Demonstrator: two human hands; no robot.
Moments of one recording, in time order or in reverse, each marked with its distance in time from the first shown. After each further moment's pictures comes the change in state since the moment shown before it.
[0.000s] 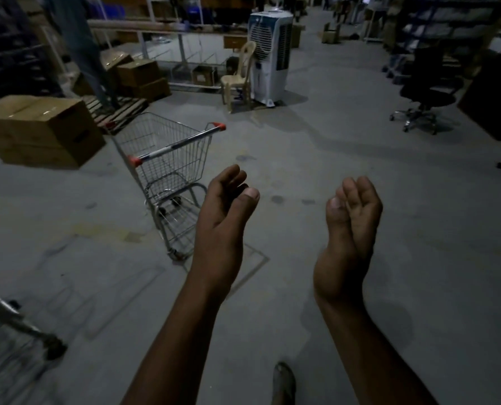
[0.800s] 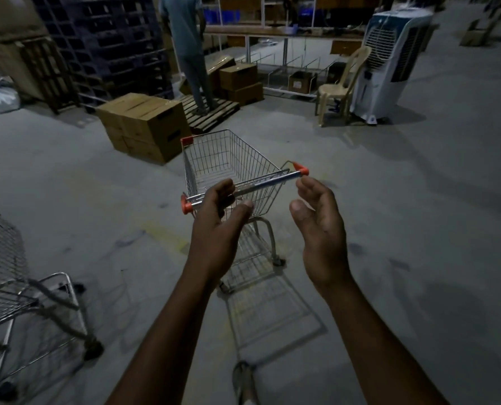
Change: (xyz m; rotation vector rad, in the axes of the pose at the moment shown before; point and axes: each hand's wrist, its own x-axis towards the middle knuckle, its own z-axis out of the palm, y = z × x) left_hand 0.339 -0.123 -0.095 0.391 0.383 -0.045; right_hand 0.245 0.227 0.259 0.011 -0.721 0.176
